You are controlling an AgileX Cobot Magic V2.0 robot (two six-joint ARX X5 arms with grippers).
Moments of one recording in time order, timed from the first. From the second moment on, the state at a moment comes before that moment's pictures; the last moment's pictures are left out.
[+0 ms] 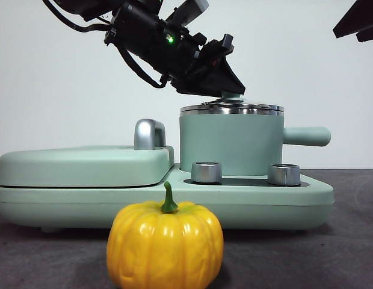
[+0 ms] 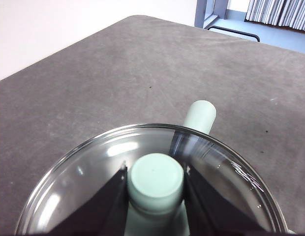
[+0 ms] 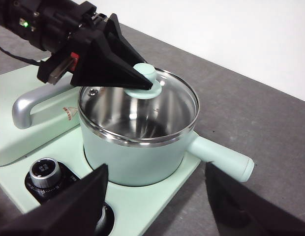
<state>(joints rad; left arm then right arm) -0.65 1.80 1.26 0.21 0.34 0.15 0.19 0.63 0.57 -0.25 -0.42 -0.23</state>
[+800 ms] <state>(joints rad) -0.63 1.60 1.27 0.00 0.28 0.16 0.19 0.63 0.57 -0.27 -0.42 -0.23</state>
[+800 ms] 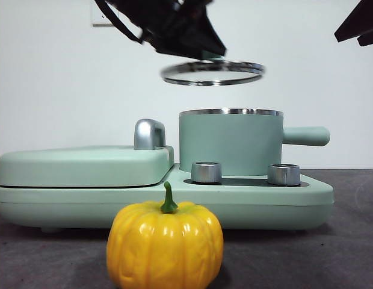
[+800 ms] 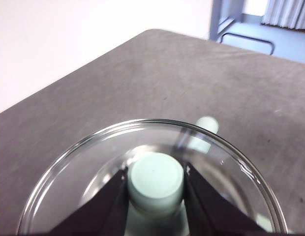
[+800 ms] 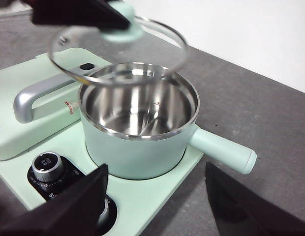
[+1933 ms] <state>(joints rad) -0.27 0.93 0.96 -0.47 0.16 0.04 0.72 0.87 0.58 -0.35 -0.35 -0.28</state>
